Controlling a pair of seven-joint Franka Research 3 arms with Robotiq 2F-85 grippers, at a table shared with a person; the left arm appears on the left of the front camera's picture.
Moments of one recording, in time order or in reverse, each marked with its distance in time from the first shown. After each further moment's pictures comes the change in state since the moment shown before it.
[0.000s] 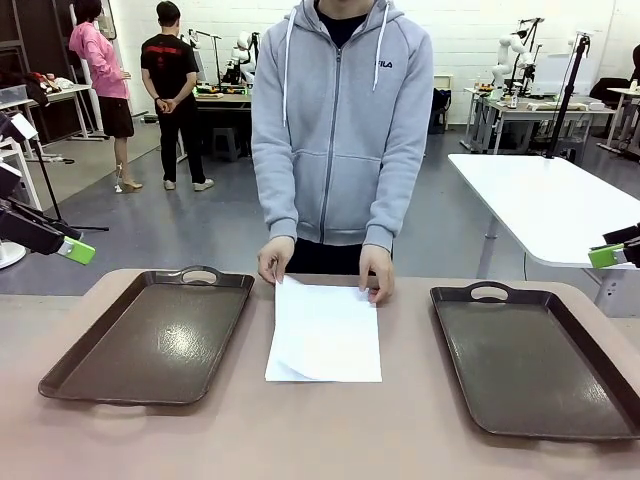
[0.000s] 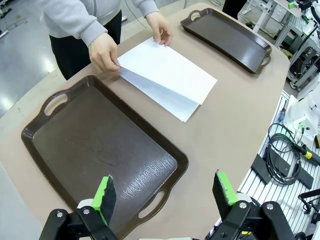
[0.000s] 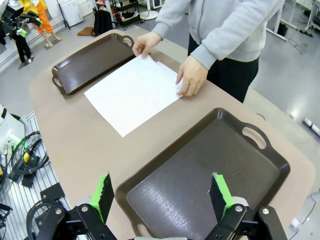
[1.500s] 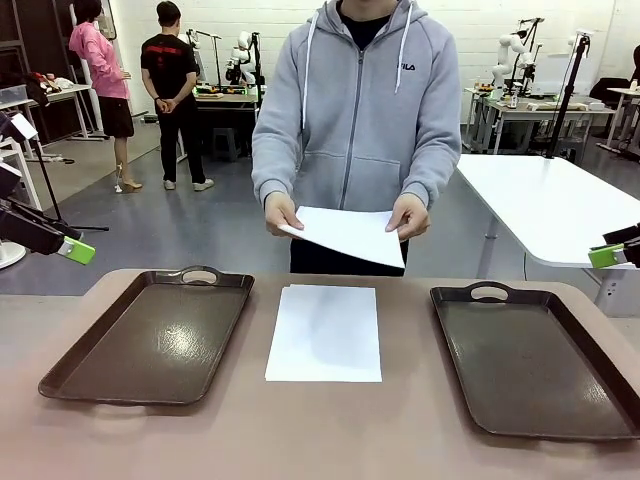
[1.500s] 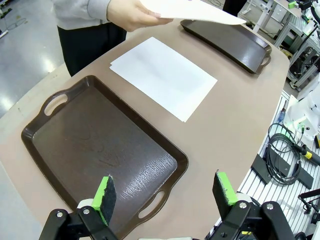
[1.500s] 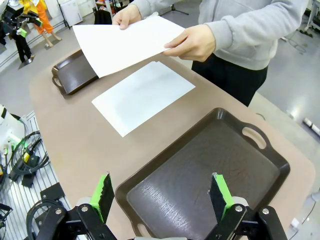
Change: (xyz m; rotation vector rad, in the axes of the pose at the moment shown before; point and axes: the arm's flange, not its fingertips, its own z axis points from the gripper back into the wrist) left arm 0.000 0.000 0.000 0.000 0.000 0.000; right arm 0.000 0.000 0.000 0.000 0.000 0.000
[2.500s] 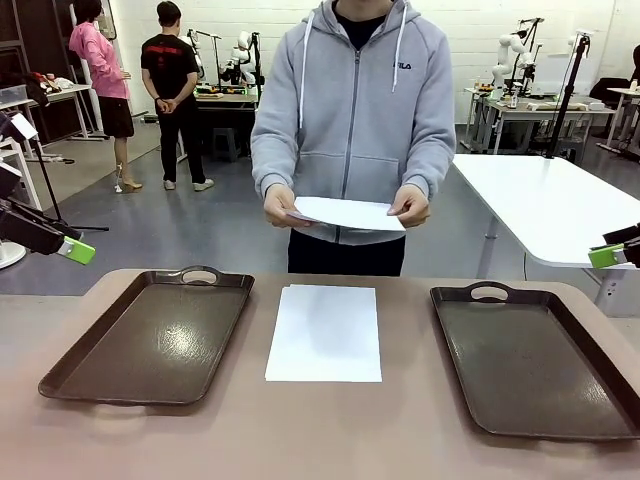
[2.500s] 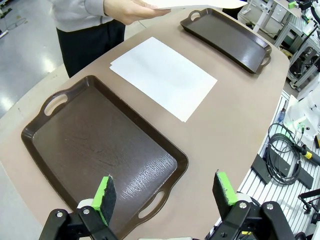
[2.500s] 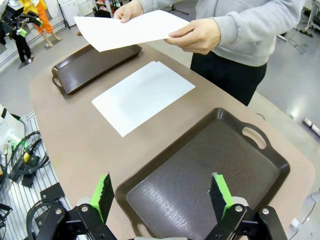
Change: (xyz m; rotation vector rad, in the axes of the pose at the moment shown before) left arm 0.000 0.000 0.000 0.000 0.000 0.000; right arm 0.000 0.000 0.000 0.000 0.000 0.000
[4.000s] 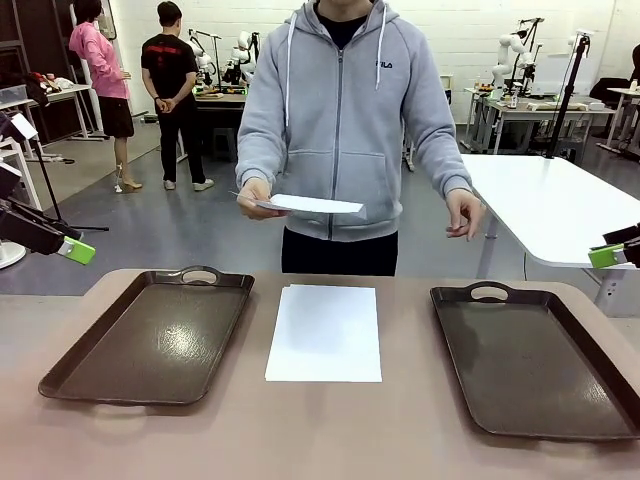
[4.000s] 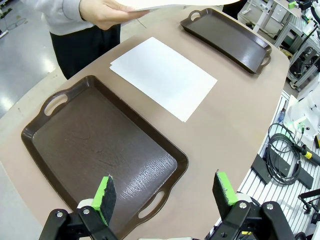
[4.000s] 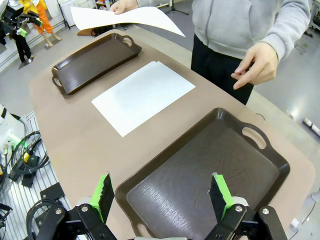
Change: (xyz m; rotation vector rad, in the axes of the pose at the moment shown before) left arm 0.000 0.000 0.000 0.000 0.000 0.000; right arm 0.000 0.000 0.000 0.000 0.000 0.000
